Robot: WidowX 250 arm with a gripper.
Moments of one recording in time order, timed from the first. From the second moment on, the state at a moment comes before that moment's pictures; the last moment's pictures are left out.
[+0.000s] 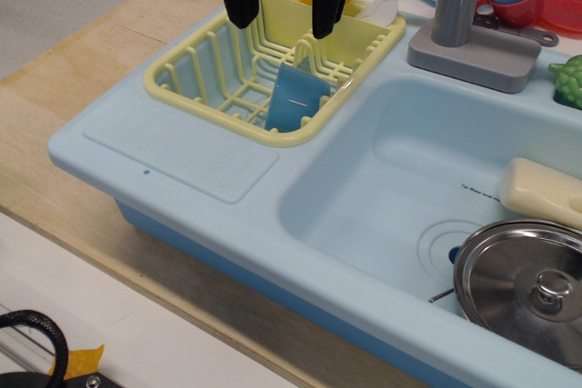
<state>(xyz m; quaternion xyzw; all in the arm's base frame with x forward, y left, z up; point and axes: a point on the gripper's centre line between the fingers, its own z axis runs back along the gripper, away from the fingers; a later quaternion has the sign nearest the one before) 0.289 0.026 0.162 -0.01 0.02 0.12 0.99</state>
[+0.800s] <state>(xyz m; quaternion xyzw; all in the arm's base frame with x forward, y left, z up) 0.292 0.028 0.134 -0.10 0.00 0.13 0.99</state>
